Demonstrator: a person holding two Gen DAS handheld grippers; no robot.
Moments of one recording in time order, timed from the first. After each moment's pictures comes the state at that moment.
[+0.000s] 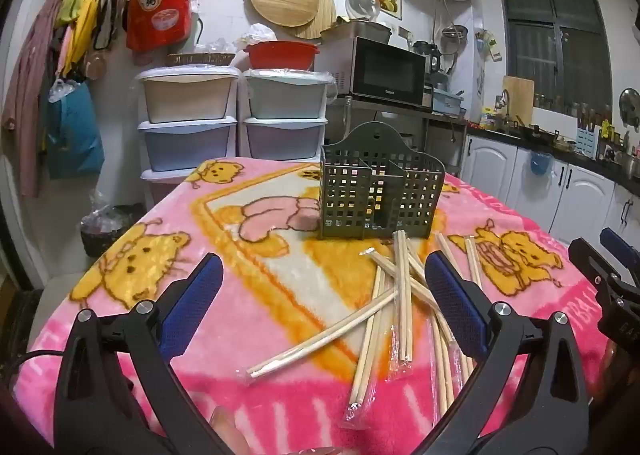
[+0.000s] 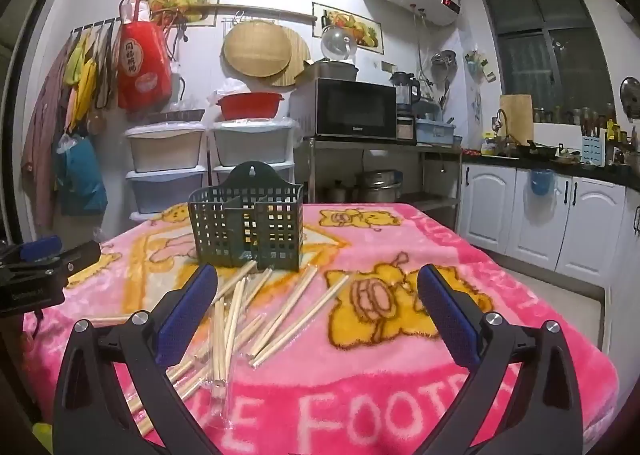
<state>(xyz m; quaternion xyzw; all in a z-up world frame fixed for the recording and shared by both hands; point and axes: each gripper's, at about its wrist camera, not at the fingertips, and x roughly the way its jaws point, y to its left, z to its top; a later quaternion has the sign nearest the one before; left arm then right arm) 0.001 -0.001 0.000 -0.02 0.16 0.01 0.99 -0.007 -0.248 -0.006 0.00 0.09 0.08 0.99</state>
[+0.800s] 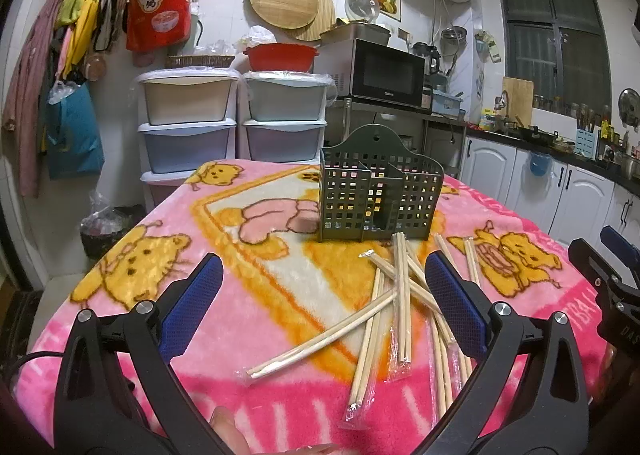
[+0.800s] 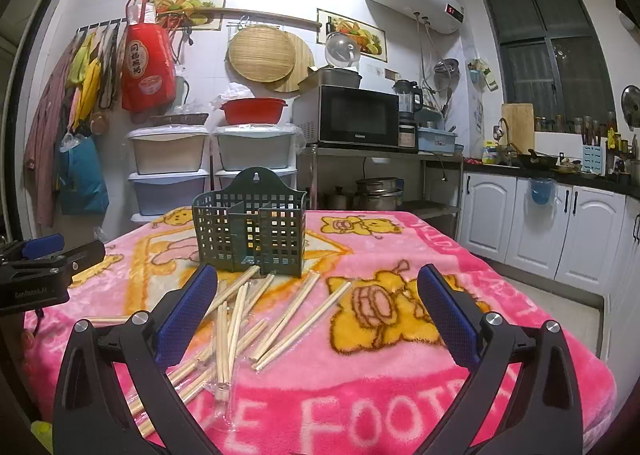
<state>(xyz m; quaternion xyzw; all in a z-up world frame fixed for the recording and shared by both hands) 0.001 0.000 0.000 -0.03 0.16 0.00 0.99 -0.013 -0.245 -0.004 -0.01 0.07 0.08 0.99</state>
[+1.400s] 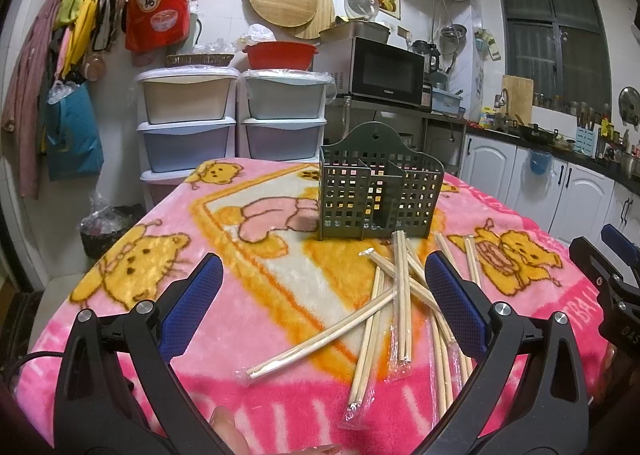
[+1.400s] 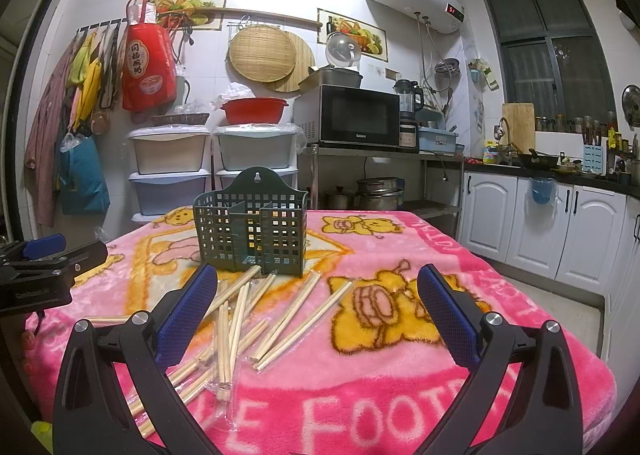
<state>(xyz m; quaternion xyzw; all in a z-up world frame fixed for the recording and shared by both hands) -0.001 -0.002 0.003 -0.03 0.16 0.00 0.99 -0.013 -0.244 -0.003 -0.01 0.07 0.08 0.99</state>
